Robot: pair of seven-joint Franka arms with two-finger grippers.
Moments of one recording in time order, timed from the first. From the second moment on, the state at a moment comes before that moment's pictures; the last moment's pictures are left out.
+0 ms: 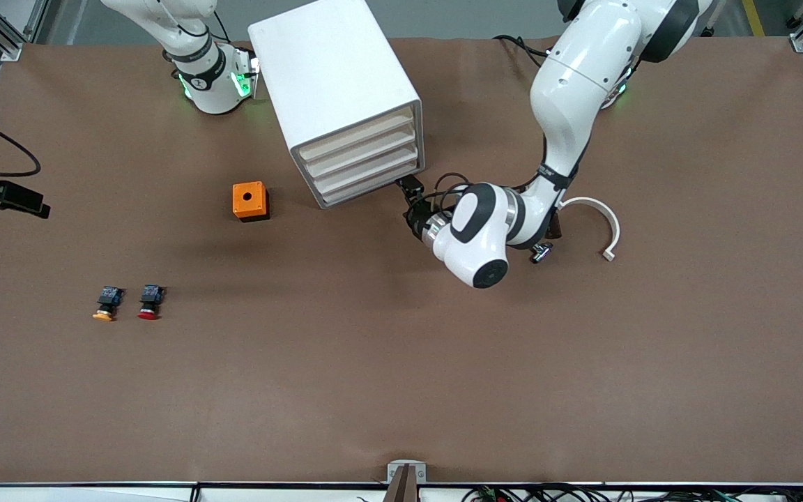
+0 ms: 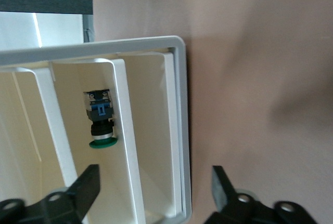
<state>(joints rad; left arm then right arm) -0.60 0.84 -0.08 -1.44 -0.88 1.71 -2.28 -0.14 0.11 0.00 -1.56 -0.03 1.56 -0.05</state>
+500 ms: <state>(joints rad) -0.68 0.87 -0.08 -1.44 -0.94 1.71 -2.31 -0.13 0.14 0.02 -1.55 -0.03 1.56 -0.01</state>
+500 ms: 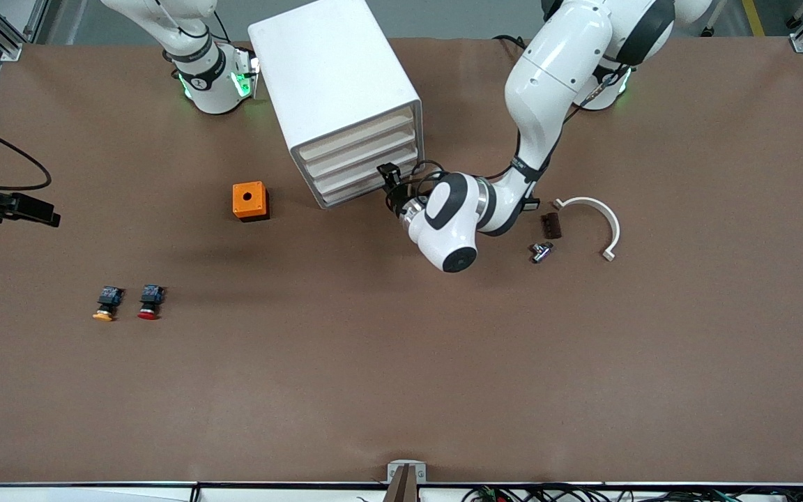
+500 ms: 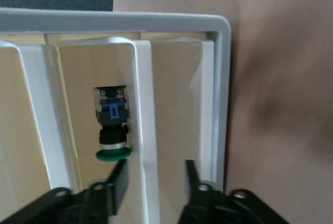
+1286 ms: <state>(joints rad) -0.73 0.90 -0.08 -1.44 -0.96 1.70 -2.32 0.00 0.14 0.03 -1.55 -0.02 1.54 0.34</state>
